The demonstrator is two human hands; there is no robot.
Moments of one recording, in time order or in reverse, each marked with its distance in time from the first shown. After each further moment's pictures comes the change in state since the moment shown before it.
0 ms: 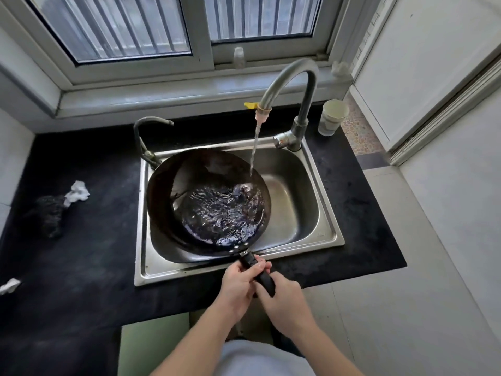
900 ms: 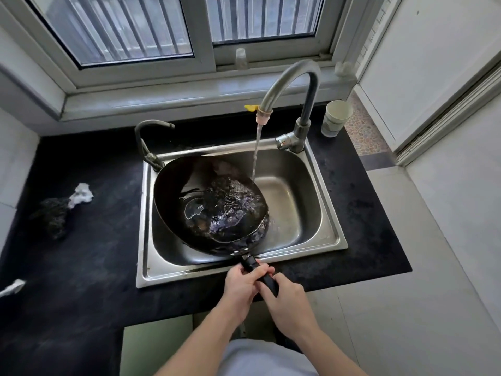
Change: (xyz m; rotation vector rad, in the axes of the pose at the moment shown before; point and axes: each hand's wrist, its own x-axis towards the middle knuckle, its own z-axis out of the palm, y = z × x) left_hand 0.000 0.003 0.009 0.128 0.110 -0.006; right_hand 0.009 0.010 0.001 0.046 0.014 0.034
